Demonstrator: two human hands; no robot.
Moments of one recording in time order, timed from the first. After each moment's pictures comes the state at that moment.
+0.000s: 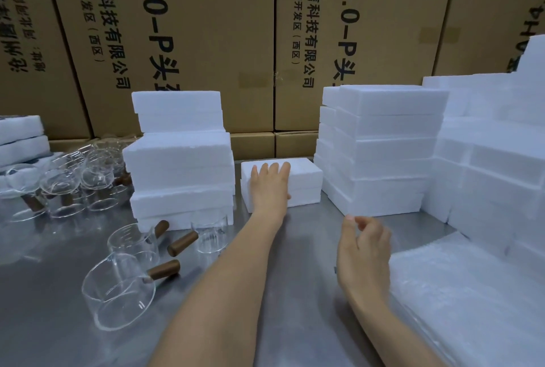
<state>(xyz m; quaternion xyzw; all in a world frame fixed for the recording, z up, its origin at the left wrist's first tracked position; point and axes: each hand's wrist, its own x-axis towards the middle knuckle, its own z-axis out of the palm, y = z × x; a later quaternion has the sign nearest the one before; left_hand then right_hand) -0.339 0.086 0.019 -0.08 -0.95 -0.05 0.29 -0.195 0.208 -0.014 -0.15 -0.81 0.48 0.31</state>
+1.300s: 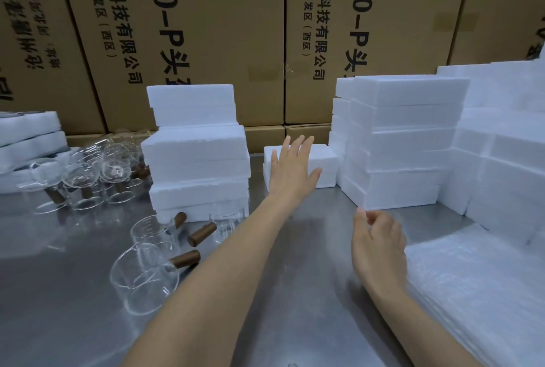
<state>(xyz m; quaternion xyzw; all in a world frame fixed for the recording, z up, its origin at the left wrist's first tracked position) -0.315 0.088 0.044 -0.16 -0.93 -0.19 0.26 -0.194 0.204 -0.012 -0.16 -0.84 0.44 0.26</state>
